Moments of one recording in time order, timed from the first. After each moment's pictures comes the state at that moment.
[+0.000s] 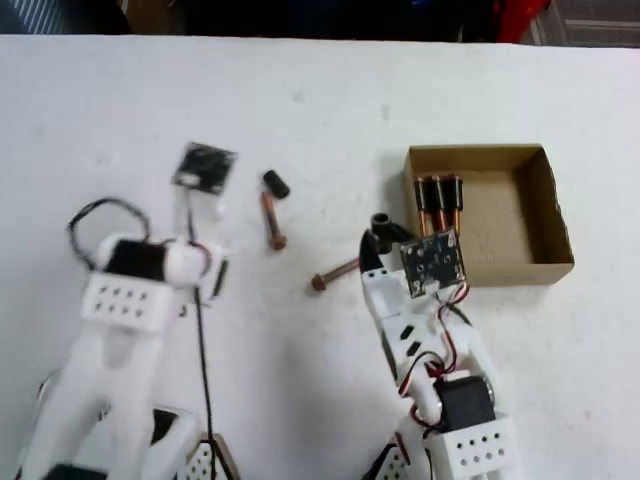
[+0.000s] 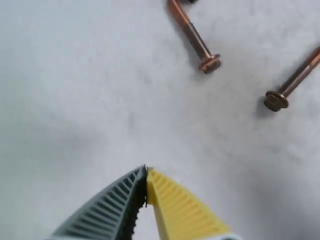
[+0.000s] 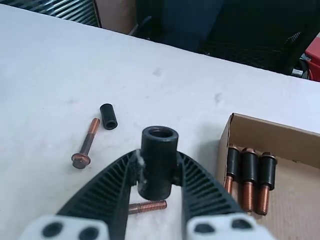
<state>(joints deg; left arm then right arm) 5.2 -32.2 38.9 76.5 -2.7 -17.4 -89.6 80.2 38.2 7.8</state>
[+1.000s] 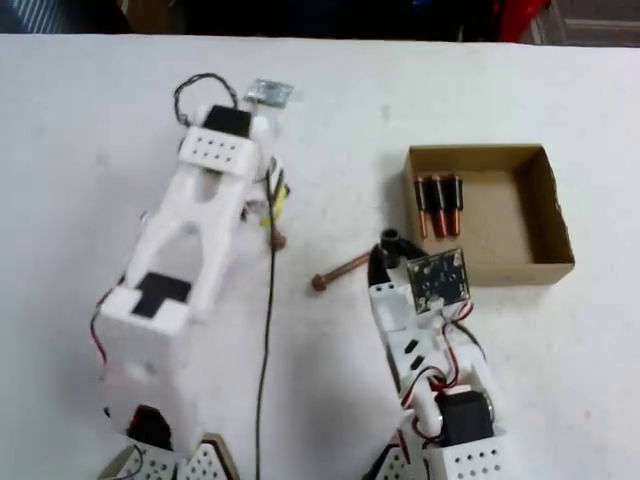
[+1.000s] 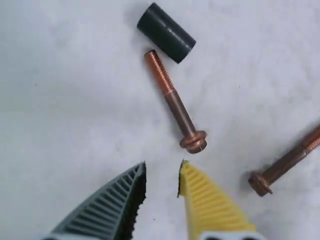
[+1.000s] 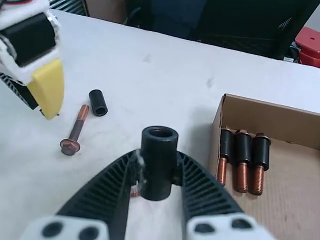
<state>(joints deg) 8.7 31.5 -24.8 91.3 6.8 -15.3 -102.5 88.2 43.1 7.8</state>
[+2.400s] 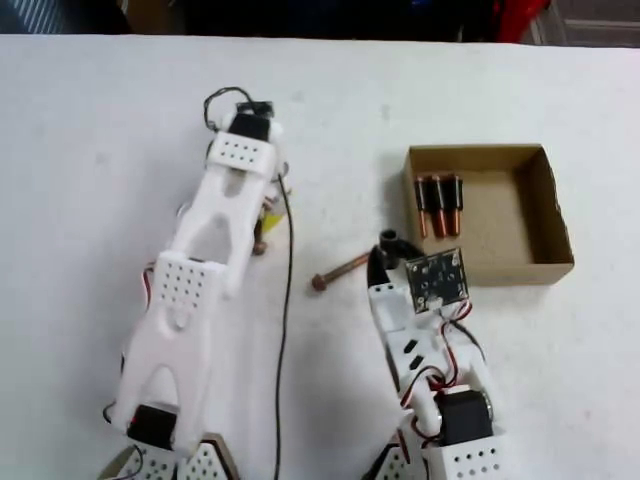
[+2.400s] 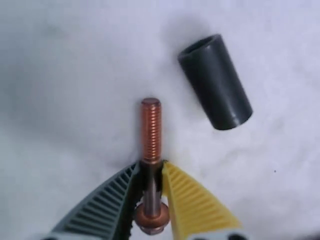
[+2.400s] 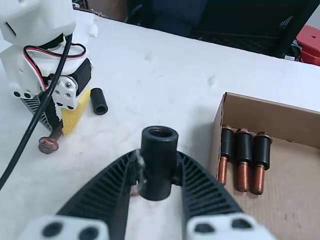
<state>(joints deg) 8.2 63.3 -58.6 100.9 23.3 -15.3 -102.5 88.3 43.1 7.8</state>
